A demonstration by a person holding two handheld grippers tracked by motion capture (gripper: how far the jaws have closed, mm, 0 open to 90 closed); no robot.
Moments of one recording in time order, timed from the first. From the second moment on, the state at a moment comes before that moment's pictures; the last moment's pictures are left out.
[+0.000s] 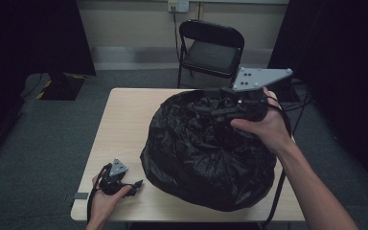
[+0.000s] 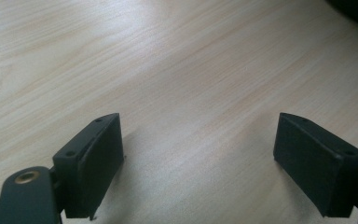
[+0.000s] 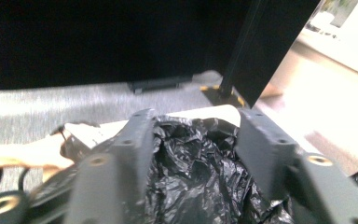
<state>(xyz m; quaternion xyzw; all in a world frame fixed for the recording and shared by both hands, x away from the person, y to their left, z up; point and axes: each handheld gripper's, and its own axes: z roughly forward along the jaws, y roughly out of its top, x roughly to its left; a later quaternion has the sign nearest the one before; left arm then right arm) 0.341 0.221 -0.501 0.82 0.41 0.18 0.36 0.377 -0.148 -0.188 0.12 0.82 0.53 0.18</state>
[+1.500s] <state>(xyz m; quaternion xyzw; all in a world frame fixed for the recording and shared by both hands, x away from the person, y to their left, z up) 0.343 0.224 -0.501 0.81 0.42 0.18 0.36 0.425 -0.087 -0.305 0.14 0.96 0.23 0.04</state>
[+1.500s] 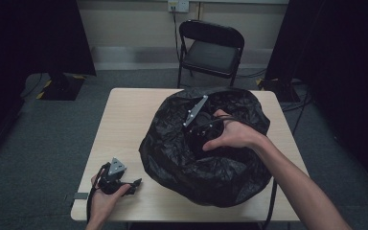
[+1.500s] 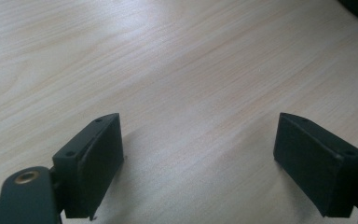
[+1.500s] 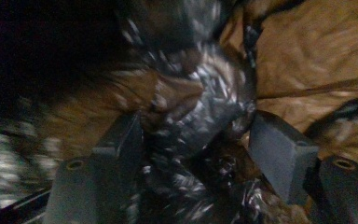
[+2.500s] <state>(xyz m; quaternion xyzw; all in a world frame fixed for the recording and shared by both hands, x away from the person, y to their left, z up) 0.343 0.224 -0.501 0.81 0.42 0.18 0.36 0.382 -0.120 -0.264 -0.02 0.94 0.34 -0.01</state>
